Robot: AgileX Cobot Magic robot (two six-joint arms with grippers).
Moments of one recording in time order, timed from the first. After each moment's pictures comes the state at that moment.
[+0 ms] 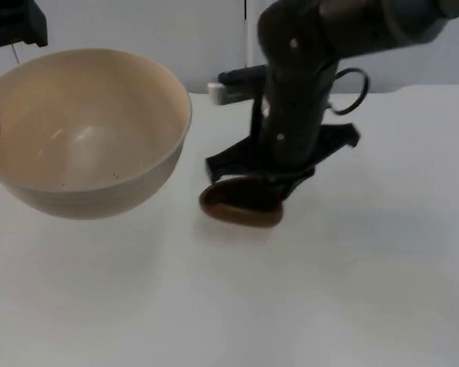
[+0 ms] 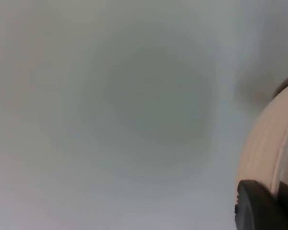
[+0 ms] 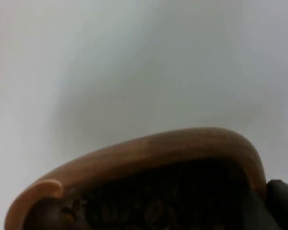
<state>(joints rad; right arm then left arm) 0.71 2.28 -1.74 -0.20 0.87 0.45 -0.43 1.13 -0.84 0.14 0.81 -0.68</state>
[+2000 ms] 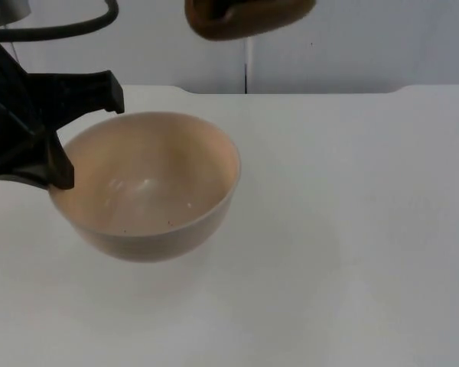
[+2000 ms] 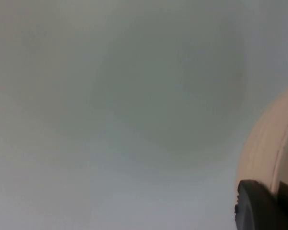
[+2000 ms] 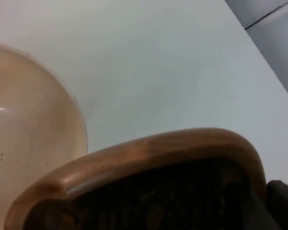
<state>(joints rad) 0.94 1.87 -1.93 -0.42 1.22 -0.01 -0.43 1.34 -0.80 -0.01 0.65 -0.57</state>
